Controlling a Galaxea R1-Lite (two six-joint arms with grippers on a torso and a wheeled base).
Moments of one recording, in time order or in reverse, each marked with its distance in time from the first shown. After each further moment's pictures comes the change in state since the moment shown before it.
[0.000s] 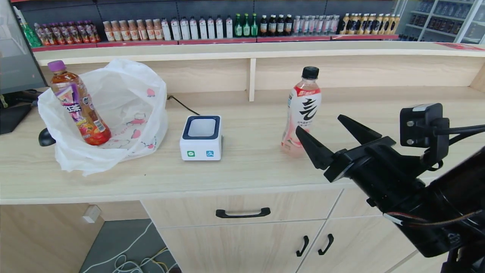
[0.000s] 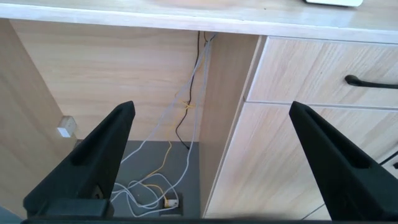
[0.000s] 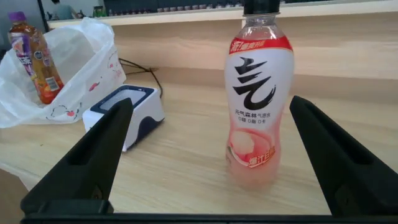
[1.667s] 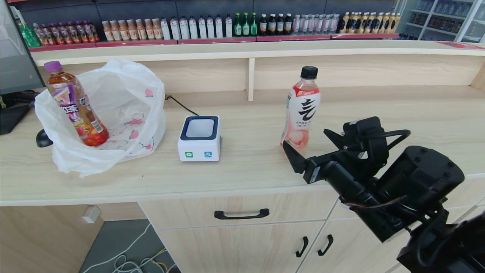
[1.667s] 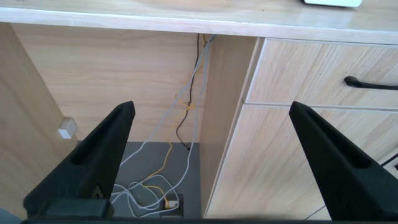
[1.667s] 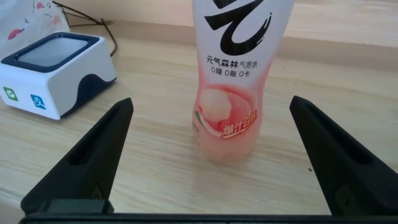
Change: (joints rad) left arm 0.000 0.000 0.000 0.001 0.000 0.003; right arm -0.018 0.145 -0.097 0.098 -0.089 -0.076
